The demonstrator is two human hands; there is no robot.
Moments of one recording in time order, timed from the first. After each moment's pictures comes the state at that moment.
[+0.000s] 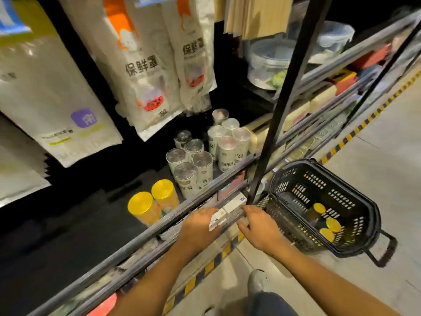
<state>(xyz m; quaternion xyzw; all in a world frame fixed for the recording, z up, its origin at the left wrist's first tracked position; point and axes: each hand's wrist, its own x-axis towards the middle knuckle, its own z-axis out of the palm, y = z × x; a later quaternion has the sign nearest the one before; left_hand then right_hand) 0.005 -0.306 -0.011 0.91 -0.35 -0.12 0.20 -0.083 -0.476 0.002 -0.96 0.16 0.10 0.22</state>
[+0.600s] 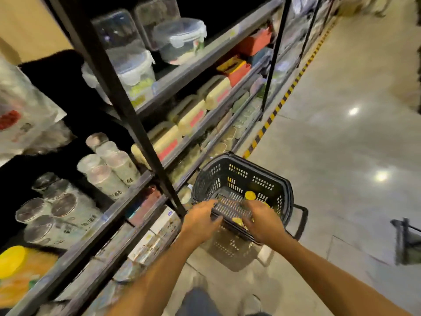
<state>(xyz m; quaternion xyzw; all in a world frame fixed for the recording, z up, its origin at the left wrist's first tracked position) -0.097 -0.635 -0.014 0.87 -0.42 -0.22 0.14 -0.234 -0.761 -0.015 -0.91 0.33 0.04 0.25</state>
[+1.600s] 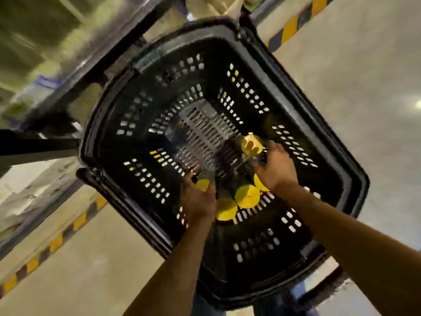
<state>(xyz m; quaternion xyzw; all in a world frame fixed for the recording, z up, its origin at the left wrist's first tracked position) -0.074 -0.891 -0.465 0.88 0.20 -0.32 0.30 -0.092 -1.065 -0.447 -0.84 0.38 0.27 0.28</state>
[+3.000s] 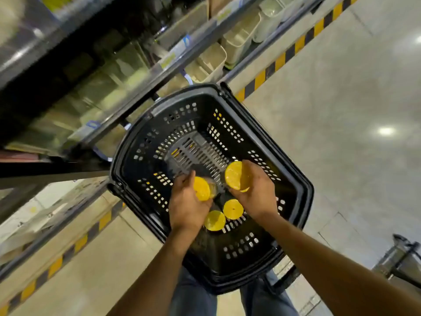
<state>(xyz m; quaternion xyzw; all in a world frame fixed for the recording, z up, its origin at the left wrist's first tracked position) -0.036 -0.886 -0.341 0.92 -0.09 -0.30 0.22 -0.107 -1.034 -0.336 -0.85 0.36 0.08 0.37</state>
